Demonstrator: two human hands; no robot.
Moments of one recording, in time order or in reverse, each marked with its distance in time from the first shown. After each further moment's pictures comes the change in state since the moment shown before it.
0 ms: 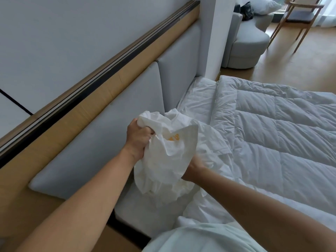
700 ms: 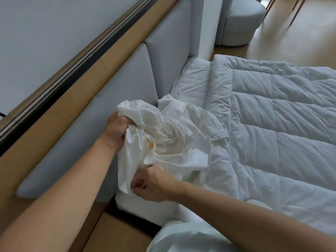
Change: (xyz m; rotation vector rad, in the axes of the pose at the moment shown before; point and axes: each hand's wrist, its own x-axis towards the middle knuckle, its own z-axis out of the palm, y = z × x) left_hand 0.036 -0.003 -0.039 -0.039 -0.113 -0.146; right_hand 0.003 -0.102 0.018 0.487 -0.259 0.050
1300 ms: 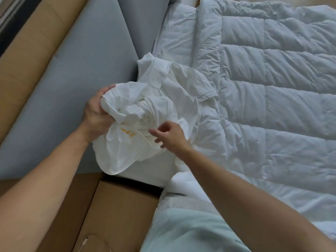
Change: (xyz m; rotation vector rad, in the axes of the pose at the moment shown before) left_hand -0.033 -0.044 -0.026 0.497 -0.212 0.198; right_hand -0.036 0.078 0.005 0.689 0.398 0.730
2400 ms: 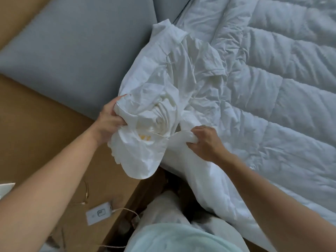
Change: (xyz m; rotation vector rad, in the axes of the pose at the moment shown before) left_hand -0.180 -0.042 0.133 -0.273 0.036 -0.199; right_hand -0.108 0.157 -0.149 -0.821 -0.081 -0.447
